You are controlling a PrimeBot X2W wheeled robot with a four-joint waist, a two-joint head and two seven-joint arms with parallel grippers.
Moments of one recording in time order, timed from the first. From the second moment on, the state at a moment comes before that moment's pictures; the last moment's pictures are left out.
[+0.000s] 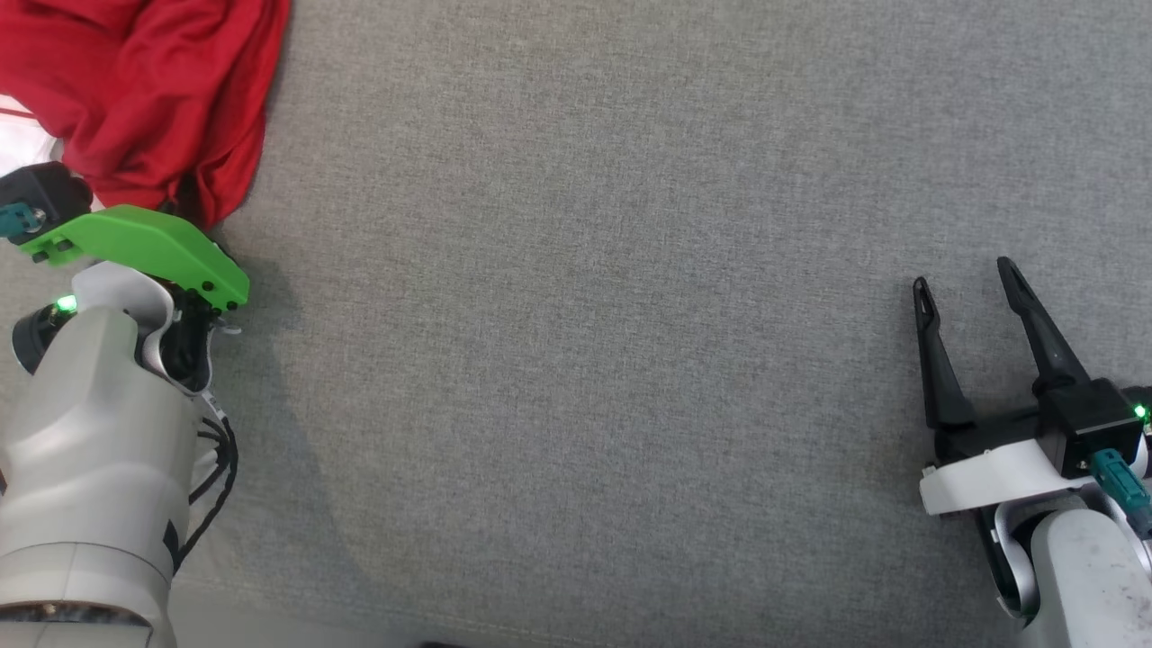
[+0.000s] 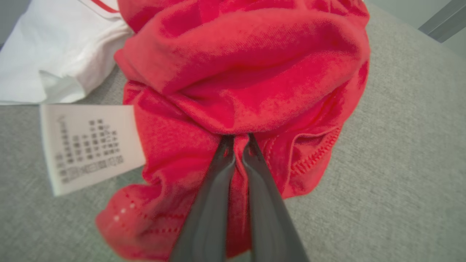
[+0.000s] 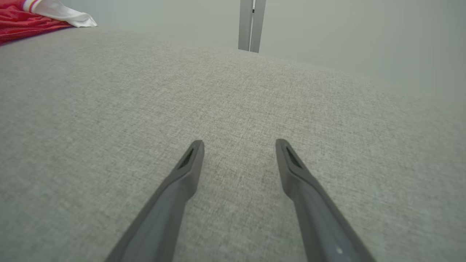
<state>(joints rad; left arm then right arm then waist) -0.97 0.23 -0.26 1.19 -0.78 -0.13 -0.08 -0.13 -0.14 -0.04 0.03 -0.07 0.13 -0.27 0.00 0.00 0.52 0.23</state>
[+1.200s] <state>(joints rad) -0.51 0.23 -0.54 -0.33 -1.18 0.10 0.33 0.05 -0.05 -0.06 0.13 0.12 0.13 -0.26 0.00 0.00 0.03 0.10</state>
